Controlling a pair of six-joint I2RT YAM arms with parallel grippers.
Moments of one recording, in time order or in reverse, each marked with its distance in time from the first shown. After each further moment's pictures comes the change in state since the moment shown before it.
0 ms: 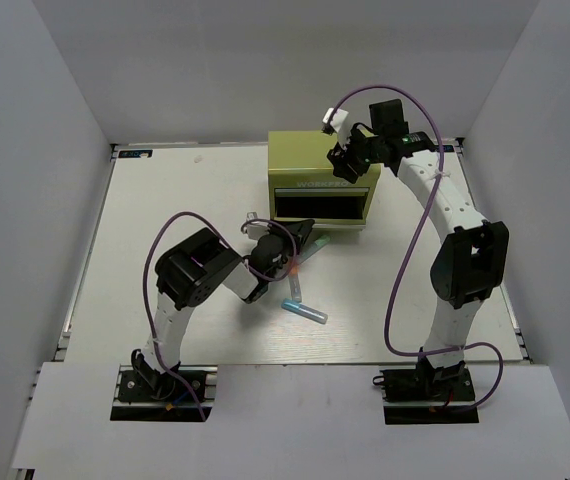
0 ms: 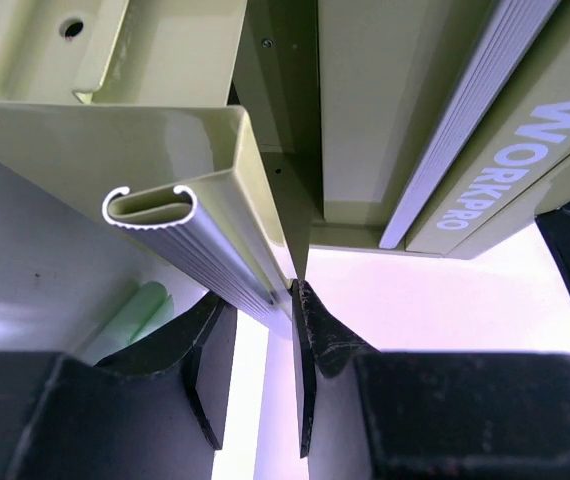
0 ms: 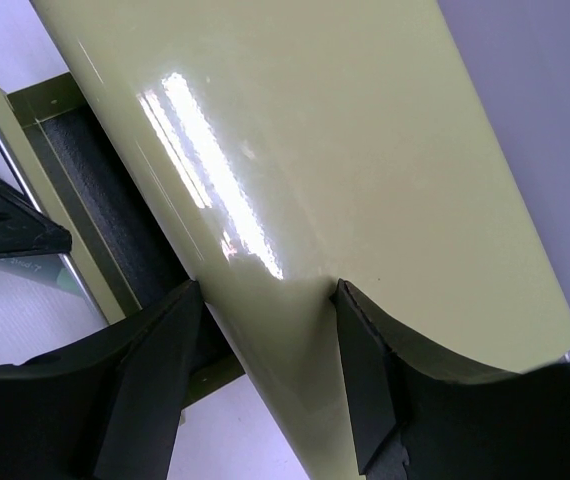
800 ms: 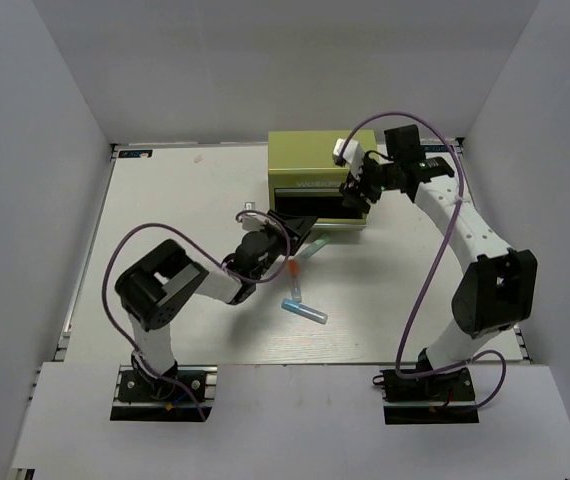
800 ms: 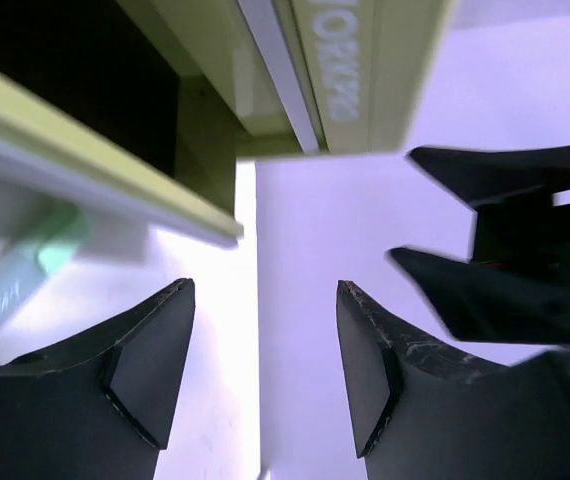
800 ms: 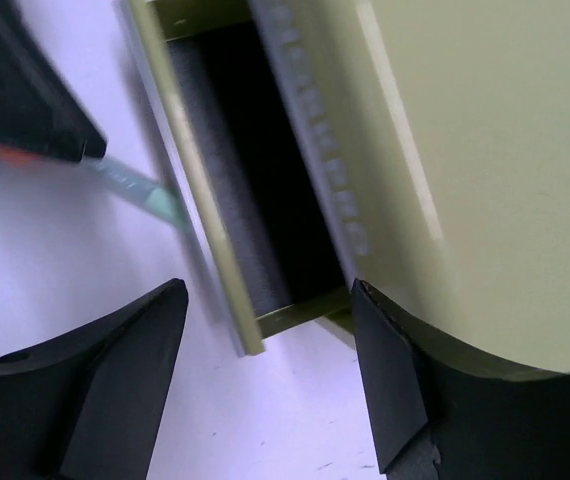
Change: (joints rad) left arm -0.002 -0.270 -0.117 -0.093 0.159 0.142; right arm -0.020 -0.238 -0.307 0.003 -0.110 -0.125
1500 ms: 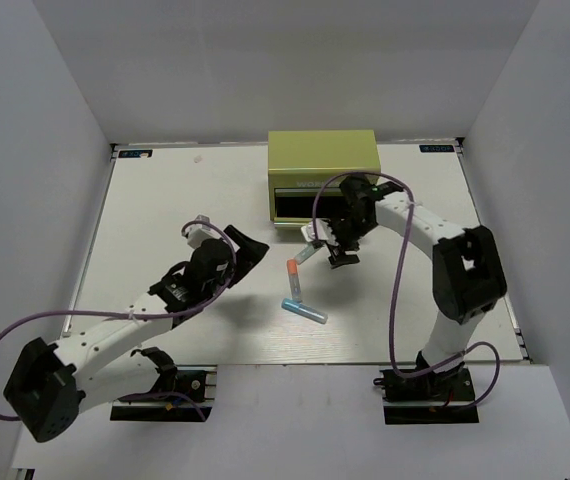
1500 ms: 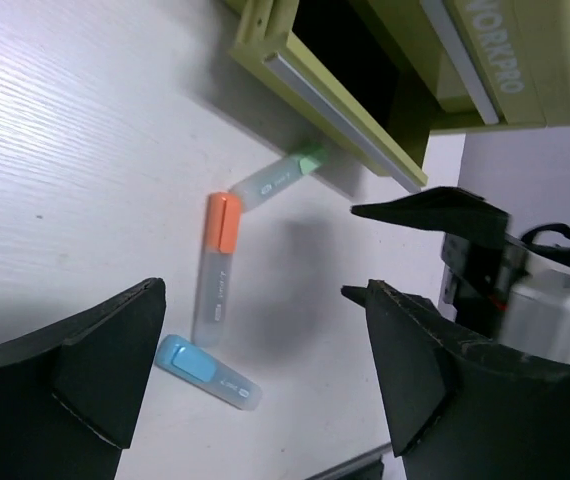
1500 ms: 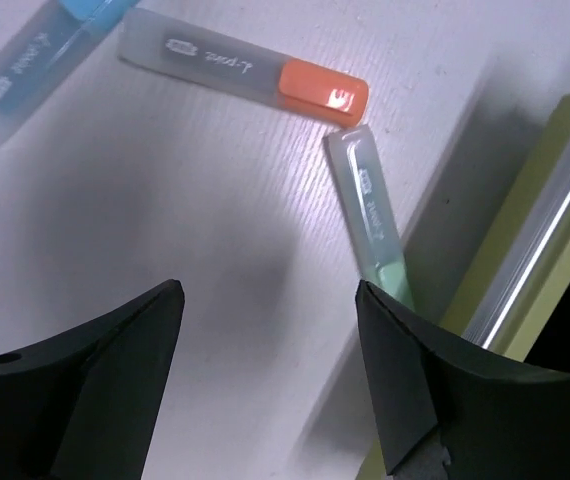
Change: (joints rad) left arm 0.031 -0.812 -0.119 -1.142 -0.103 0.187; right arm 0.154 0.087 -0.221 -0.251 -0.136 -0.684
